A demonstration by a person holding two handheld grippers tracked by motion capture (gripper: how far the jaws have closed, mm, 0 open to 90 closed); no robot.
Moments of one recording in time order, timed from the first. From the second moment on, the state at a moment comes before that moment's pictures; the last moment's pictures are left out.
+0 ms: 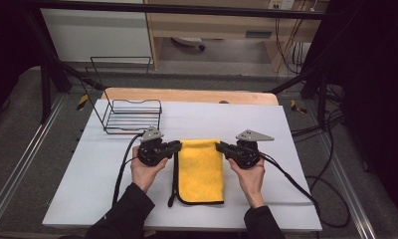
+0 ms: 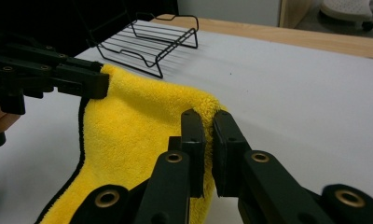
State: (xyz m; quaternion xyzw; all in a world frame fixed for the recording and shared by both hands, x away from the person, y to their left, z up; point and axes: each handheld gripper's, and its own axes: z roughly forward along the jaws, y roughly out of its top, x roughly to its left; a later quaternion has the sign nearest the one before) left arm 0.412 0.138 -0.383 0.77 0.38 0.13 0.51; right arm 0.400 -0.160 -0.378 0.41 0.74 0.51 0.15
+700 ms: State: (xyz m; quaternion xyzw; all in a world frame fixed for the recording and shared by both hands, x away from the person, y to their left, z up) left arm 0.397 0.146 -0.337 0.74 0.35 0.19 0.55; right arm 0.386 -0.153 -0.331 0.36 0.72 0.55 0.22
